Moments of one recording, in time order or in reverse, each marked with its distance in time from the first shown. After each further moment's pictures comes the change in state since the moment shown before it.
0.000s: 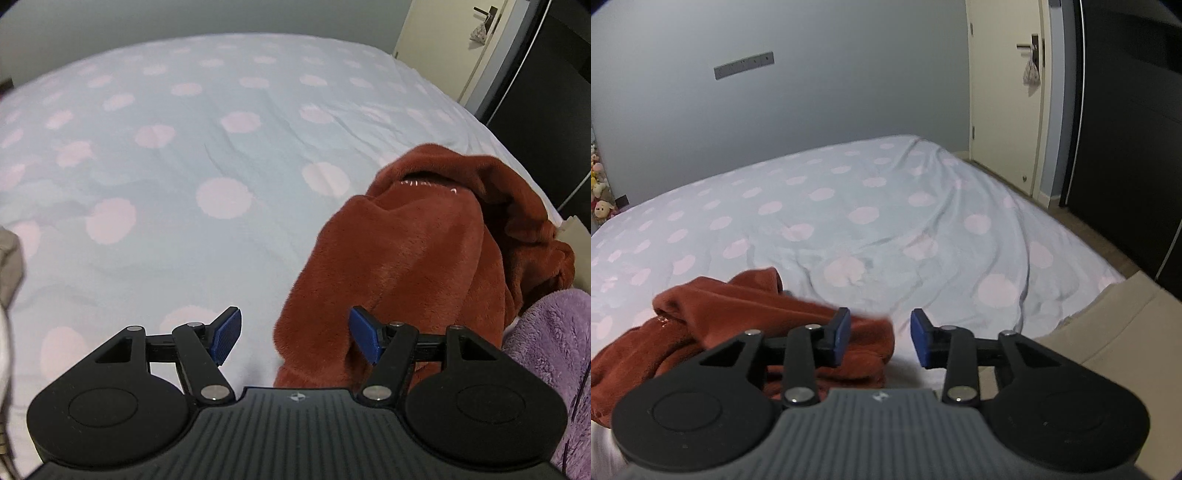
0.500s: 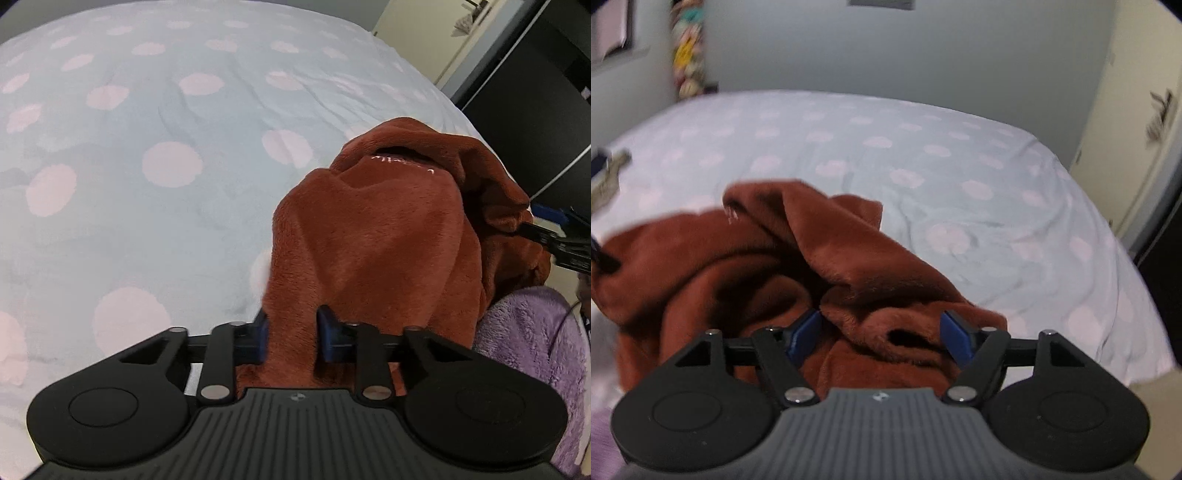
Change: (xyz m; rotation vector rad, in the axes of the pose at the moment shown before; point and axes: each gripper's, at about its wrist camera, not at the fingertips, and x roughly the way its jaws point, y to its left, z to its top) left arm 0.022 -0.019 0.006 -0.005 0.081 -0.098; right arm 0.056 0.085 -0.028 -0.427 0.143 0.174
